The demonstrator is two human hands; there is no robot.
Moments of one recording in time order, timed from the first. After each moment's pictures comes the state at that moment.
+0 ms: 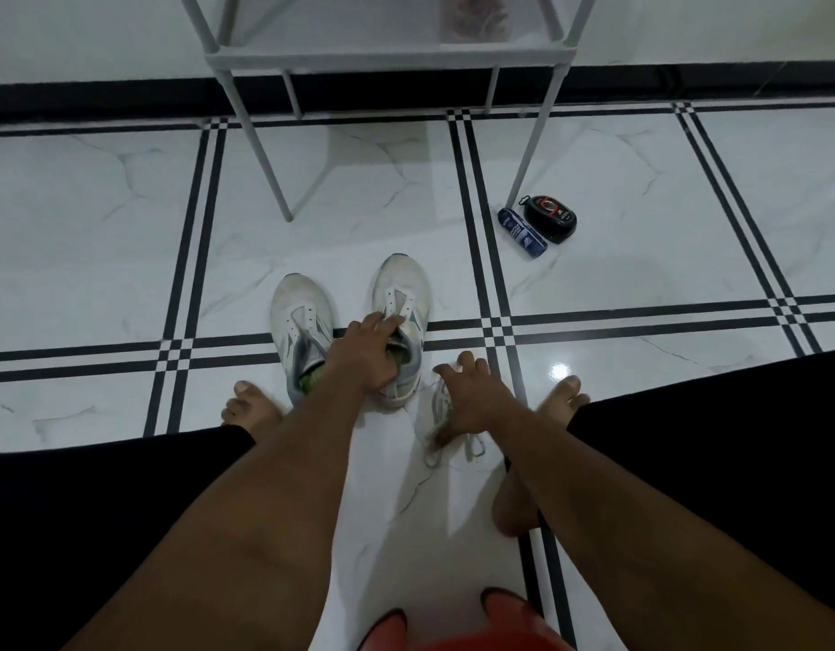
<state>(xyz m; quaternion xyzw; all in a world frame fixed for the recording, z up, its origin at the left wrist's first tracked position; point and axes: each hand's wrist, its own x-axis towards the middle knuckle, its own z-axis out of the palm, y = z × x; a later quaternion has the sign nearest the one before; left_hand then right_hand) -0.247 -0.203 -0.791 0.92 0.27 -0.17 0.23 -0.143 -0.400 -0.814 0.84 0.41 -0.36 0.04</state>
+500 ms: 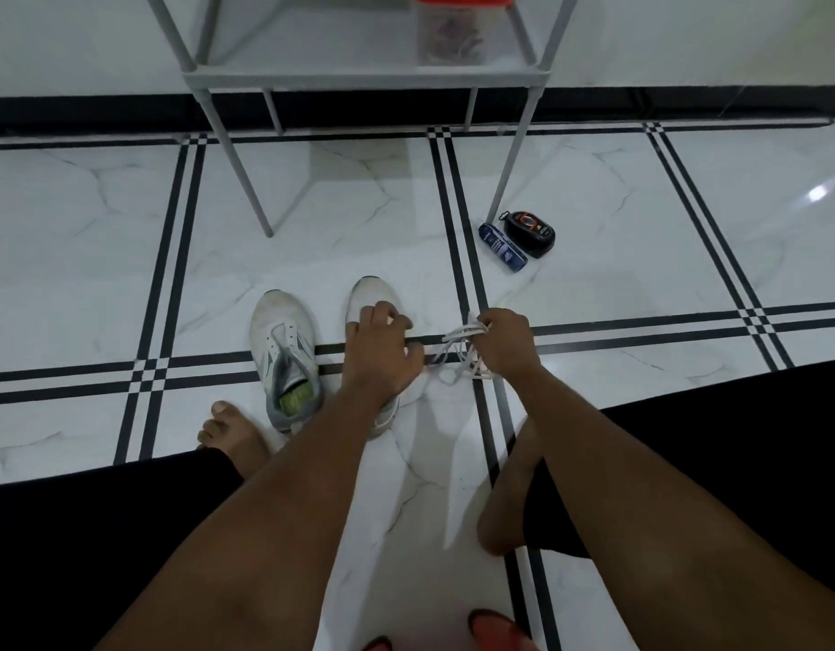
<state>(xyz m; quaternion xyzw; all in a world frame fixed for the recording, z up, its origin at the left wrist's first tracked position) -0.208 -0.240 -0.775 0.94 0.27 0.04 0.19 -0.051 -0.394 -0.791 0.93 0.21 -0.19 -0.25</state>
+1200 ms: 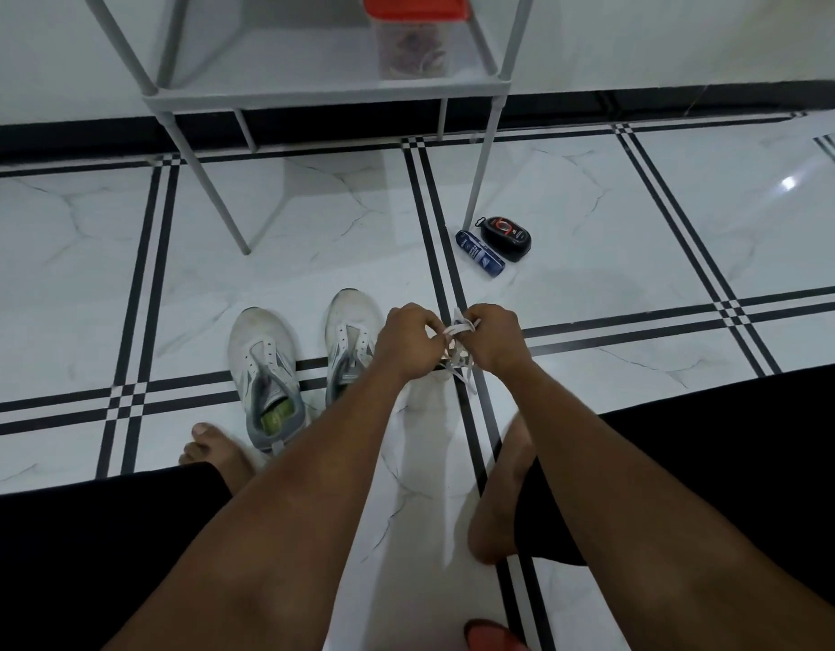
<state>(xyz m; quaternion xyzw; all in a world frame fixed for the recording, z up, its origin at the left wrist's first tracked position) -0.140 -0.270 -0.759 0.87 0.28 0.01 0.42 -0.038 -0.400 -0.769 0.91 0.21 -0.20 -0.31</state>
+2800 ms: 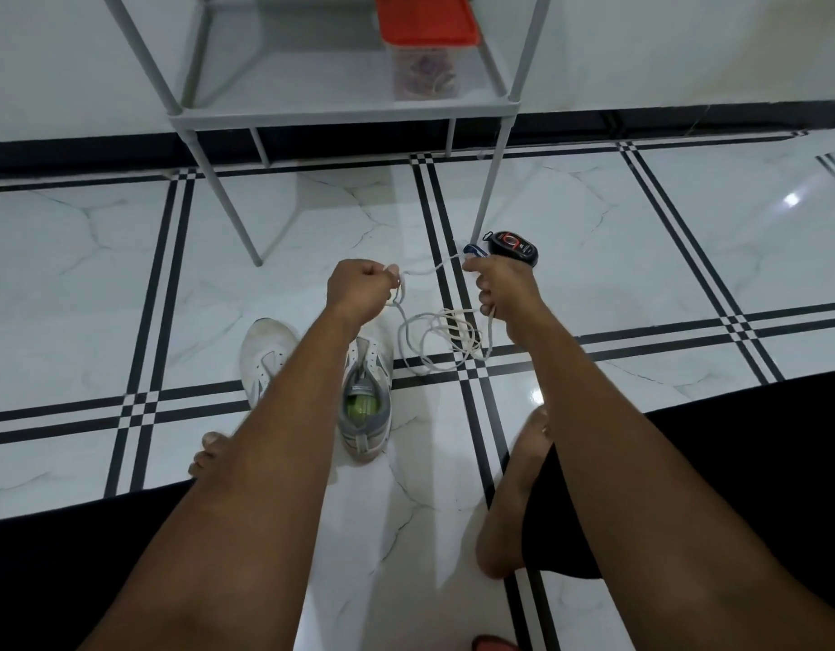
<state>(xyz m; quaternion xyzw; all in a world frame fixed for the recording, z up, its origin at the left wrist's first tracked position) -0.138 -0.183 -0.686 0.69 0.43 0.07 0.58 -0.010 -0.360 -0.678 0.74 0.00 -0.32 -0.59</state>
